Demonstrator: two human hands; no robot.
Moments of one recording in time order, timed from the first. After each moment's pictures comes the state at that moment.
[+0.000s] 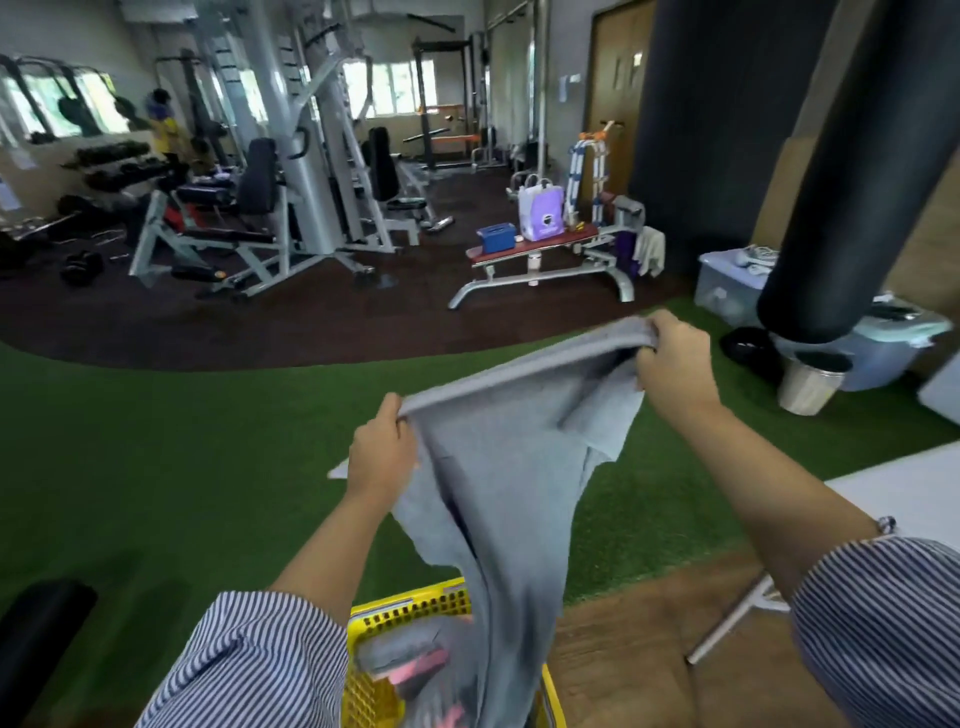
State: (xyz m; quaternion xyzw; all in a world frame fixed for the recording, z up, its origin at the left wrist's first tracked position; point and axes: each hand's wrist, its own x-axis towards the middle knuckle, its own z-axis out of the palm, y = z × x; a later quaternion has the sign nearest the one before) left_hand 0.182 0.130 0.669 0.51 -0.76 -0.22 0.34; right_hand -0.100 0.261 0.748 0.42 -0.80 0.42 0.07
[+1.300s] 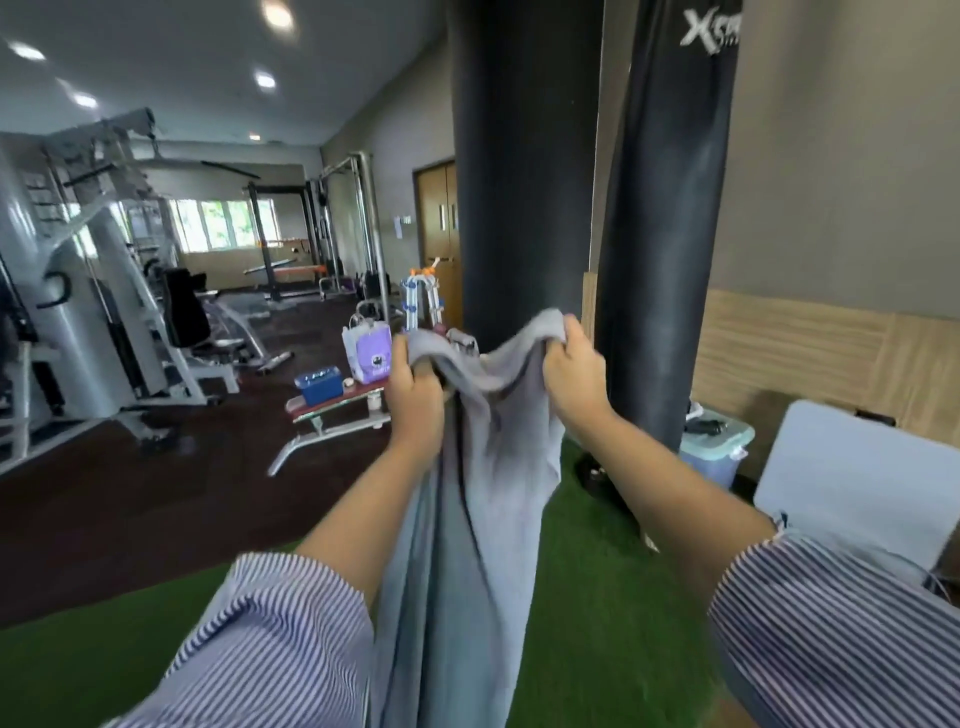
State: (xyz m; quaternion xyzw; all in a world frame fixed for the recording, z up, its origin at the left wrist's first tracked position) left_hand -0.477 -0.037 0.852 0.18 -0.58 -0.60 0.53; right_hand -0.563 0.092 0.885 0.32 -0.72 0.61 0.06
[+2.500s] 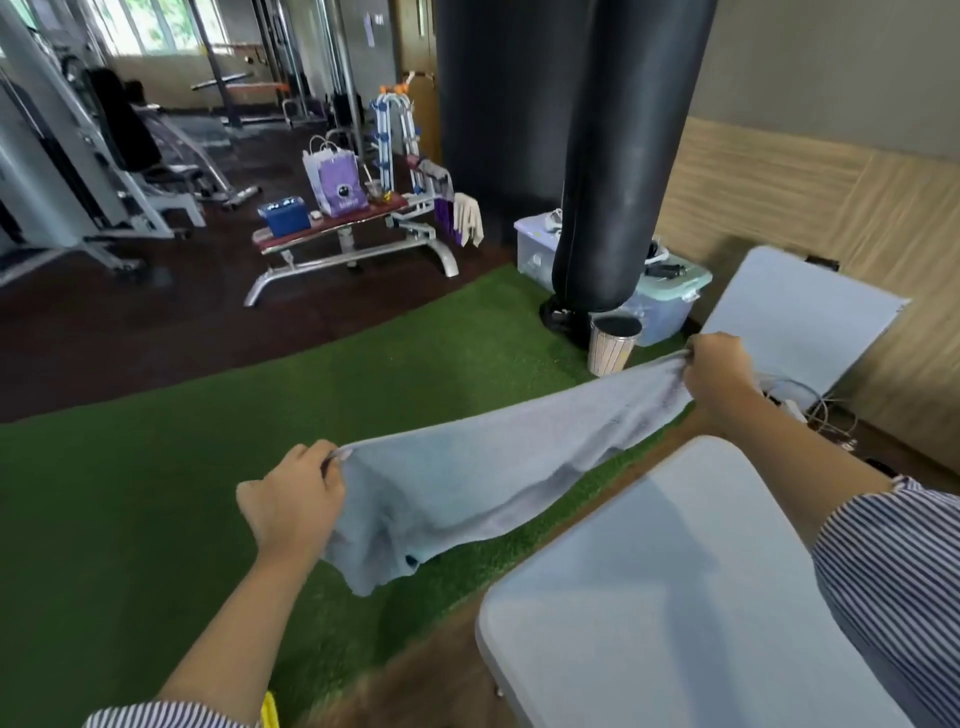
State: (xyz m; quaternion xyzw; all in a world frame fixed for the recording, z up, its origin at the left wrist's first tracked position) left_hand -0.280 0.159 0.608 0.47 -0.85 -0.04 0.23; right_hand -0.660 0.405 0.688 0.24 -0.96 0.09 0.08
